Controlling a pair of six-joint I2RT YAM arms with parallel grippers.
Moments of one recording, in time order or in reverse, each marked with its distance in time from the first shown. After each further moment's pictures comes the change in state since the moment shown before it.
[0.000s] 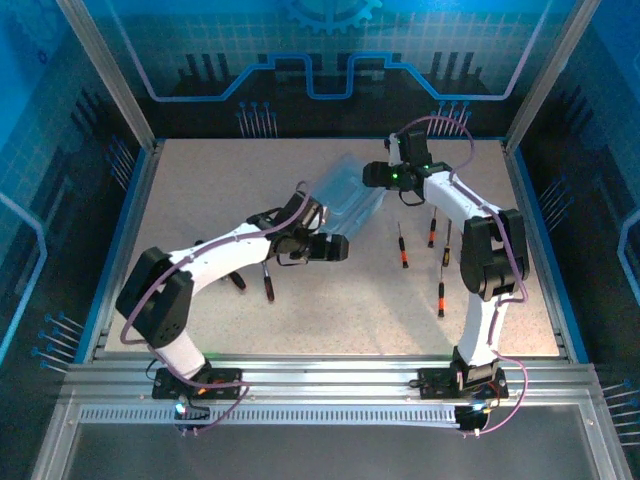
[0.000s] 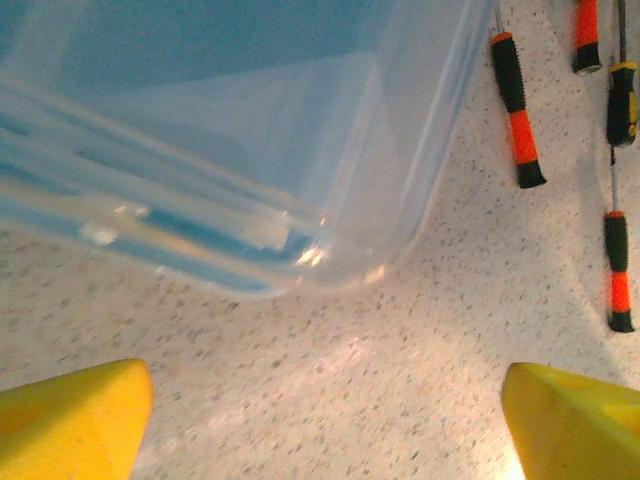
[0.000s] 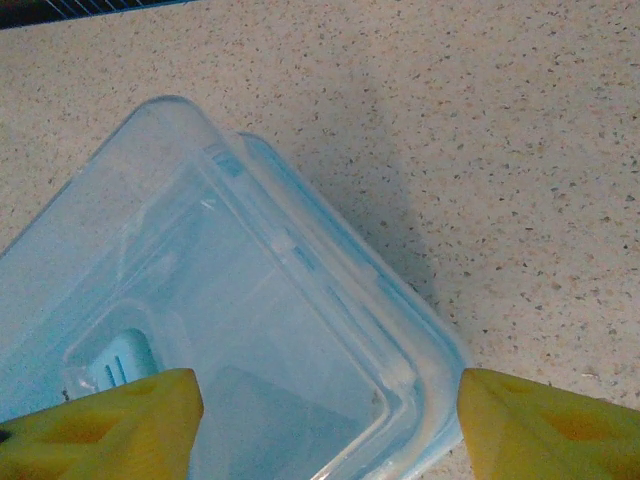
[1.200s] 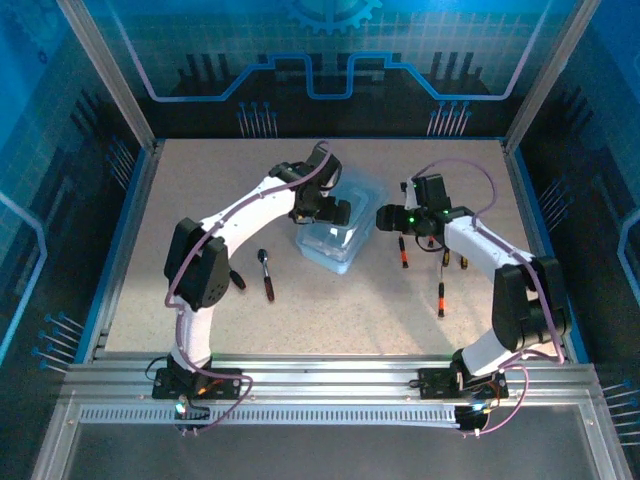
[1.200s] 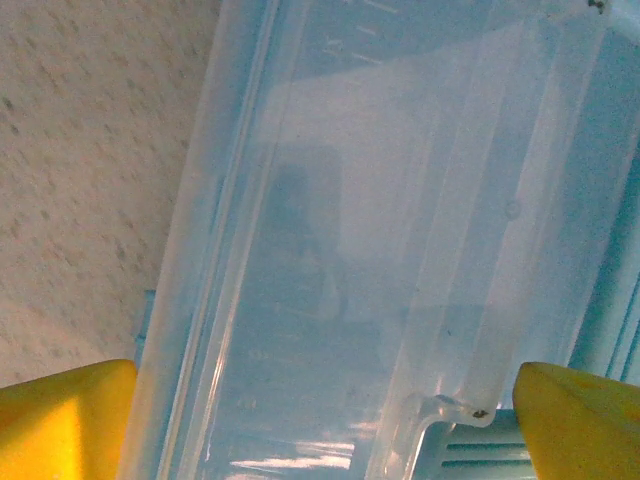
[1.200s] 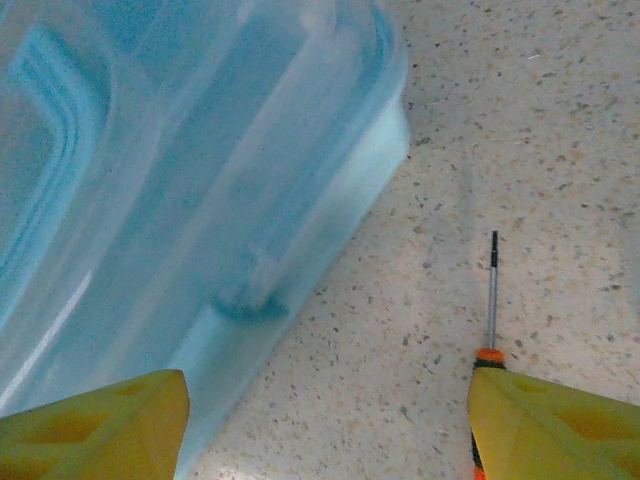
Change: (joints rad) left arm 0.048 0.362 0.606 -0.423 -0.196 0.153; right arm 0.003 -0.385 -0.516 0.034 -0.012 0.065
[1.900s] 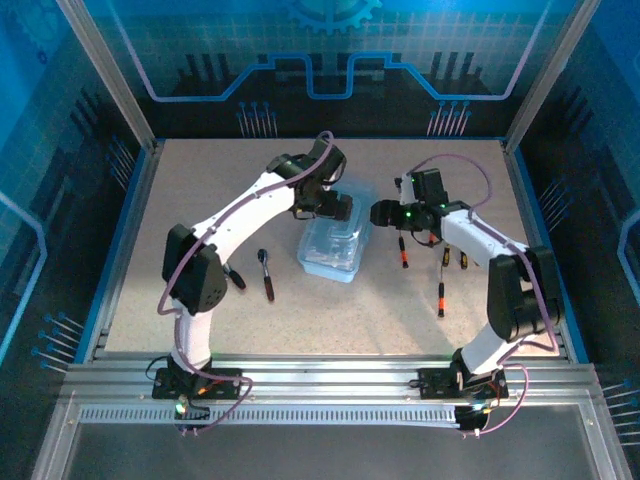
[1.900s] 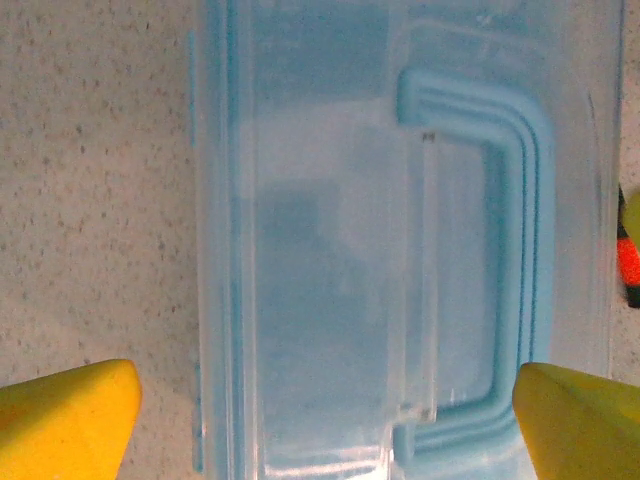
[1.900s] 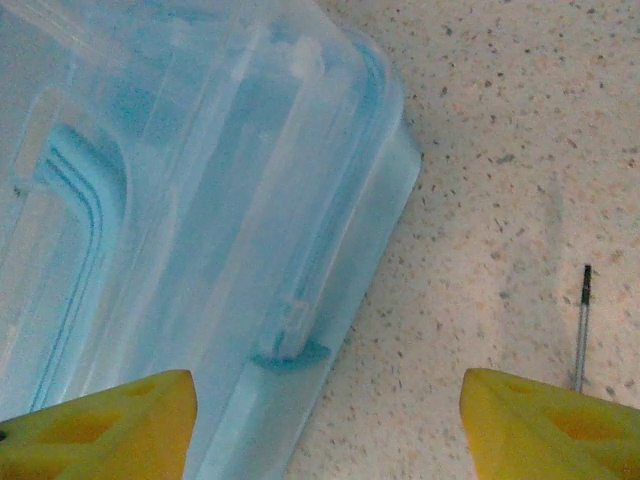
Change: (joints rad) left arm -0.024 0.006 0.155 -0.132 -0.083 0.025; right arm -0.008 0.031 0.028 0.024 -0.108 0.015
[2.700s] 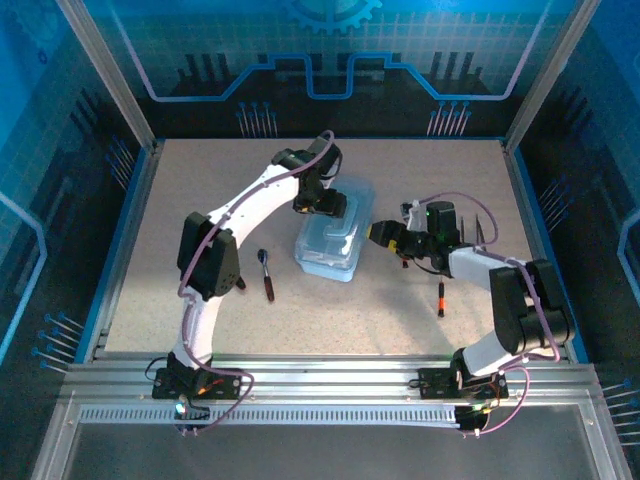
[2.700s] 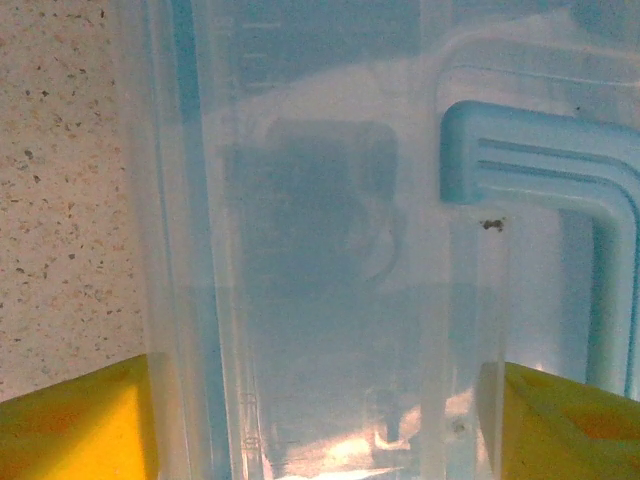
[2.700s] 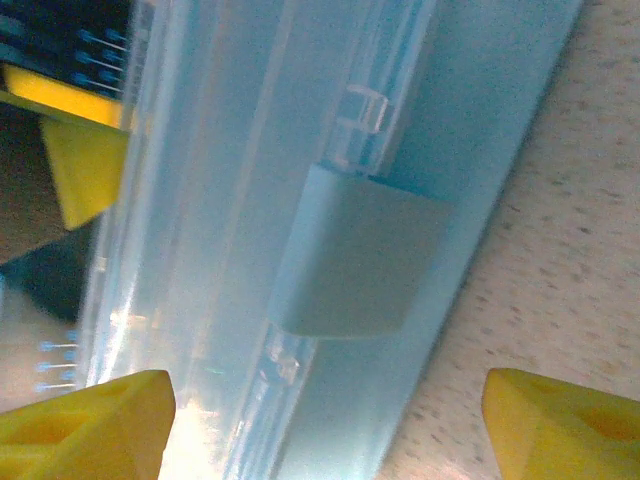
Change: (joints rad) left arm 0.084 0.111 0.038 0.013 0.121 0.084; right arm -0.057 -0.051 -0.389 0.580 -0.433 0.348
